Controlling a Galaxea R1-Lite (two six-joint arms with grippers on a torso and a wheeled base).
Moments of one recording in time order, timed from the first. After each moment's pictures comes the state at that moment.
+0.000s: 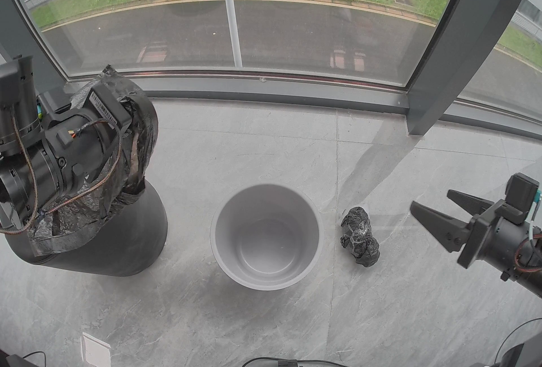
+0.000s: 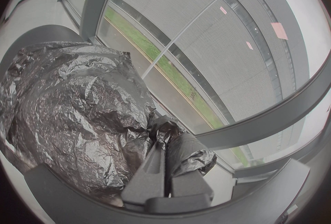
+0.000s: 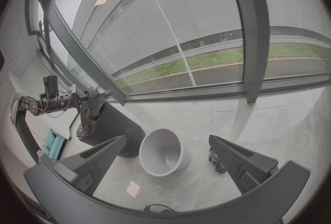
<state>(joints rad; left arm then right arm) -0.53 1.37 -0.90 -0.32 0.27 -0.80 0.73 1.18 -0.38 -0.67 -0.24 0.29</state>
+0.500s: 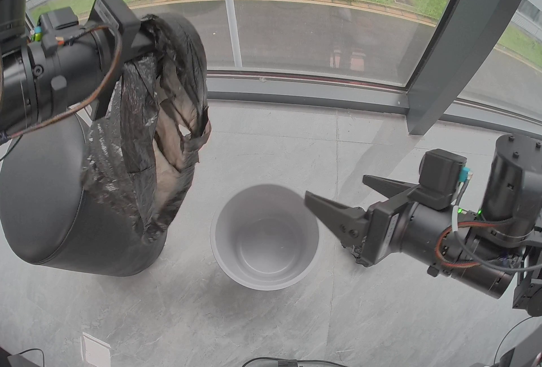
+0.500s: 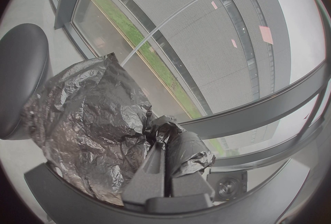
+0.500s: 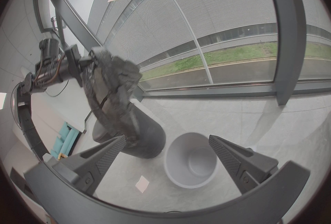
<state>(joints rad) -0.65 1.40 -1.30 -0.03 0.15 -0.85 0.92 1.51 -0.66 -0.72 -0.26 0.28</state>
